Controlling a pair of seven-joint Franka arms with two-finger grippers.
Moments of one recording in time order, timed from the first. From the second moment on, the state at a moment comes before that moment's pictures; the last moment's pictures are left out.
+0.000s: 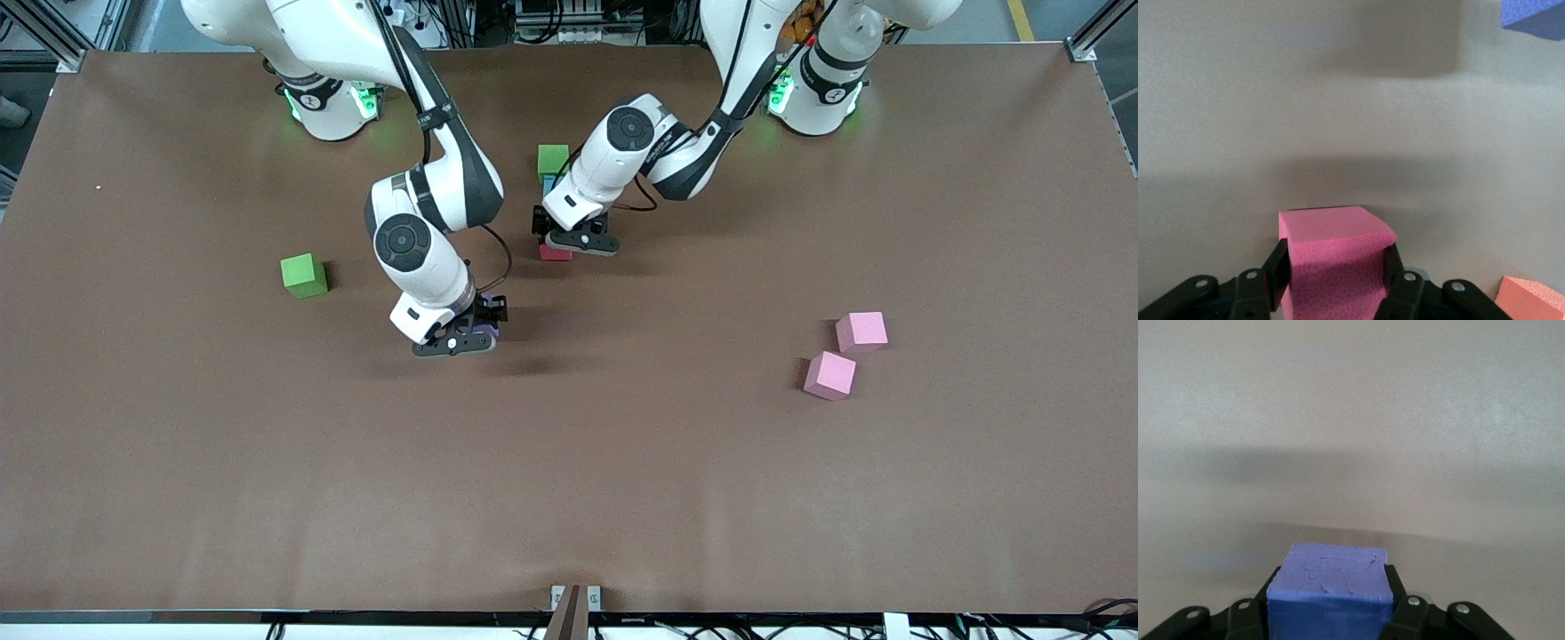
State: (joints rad) left arm -0.73 0.52 -0.28 -2.10 -0.25 2.91 -0.73; right arm 0.94 0.53 -0.41 -1.86 0.41 2.33 0.22
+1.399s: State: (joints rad) left arm -0.72 0.50 -0.31 -2.16 -0.25 2.99 -0.77; right arm 1.01 0.55 -0.39 -1.84 0.41 2.33 0.43
